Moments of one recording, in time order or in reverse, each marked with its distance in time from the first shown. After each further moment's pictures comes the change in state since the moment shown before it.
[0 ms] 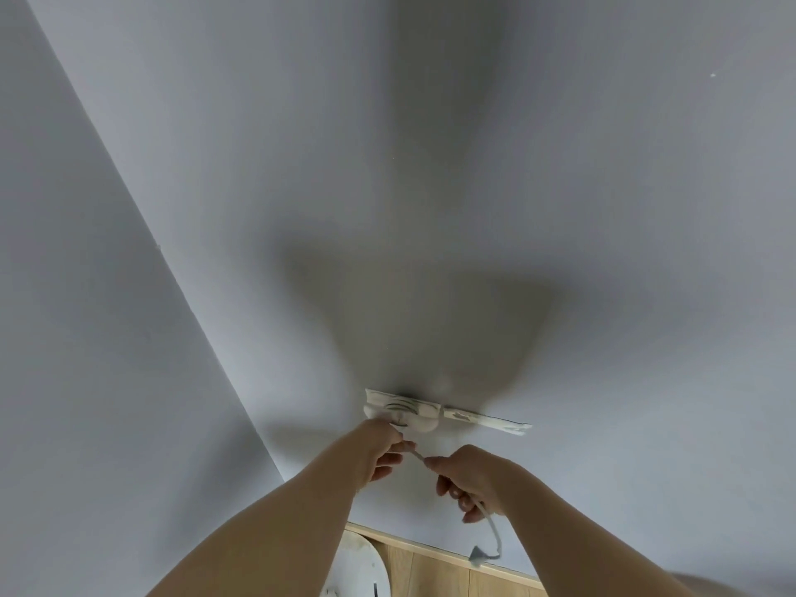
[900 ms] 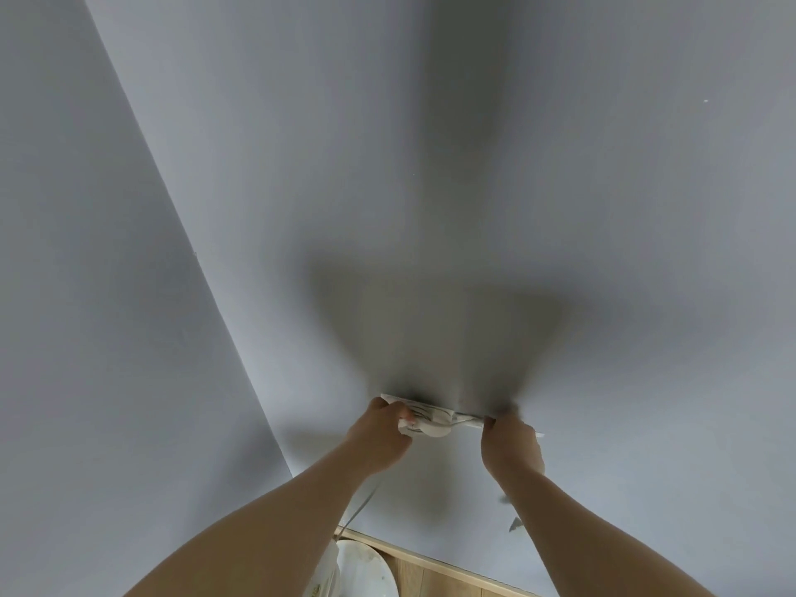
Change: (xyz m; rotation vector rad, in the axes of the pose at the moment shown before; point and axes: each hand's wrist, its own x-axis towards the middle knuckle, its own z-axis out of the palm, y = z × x) left_hand -0.015 0.001 -0.024 0.818 0.190 0.586; right_hand 0.006 -0.002 -0.015 -0.079 0.751 -0.234
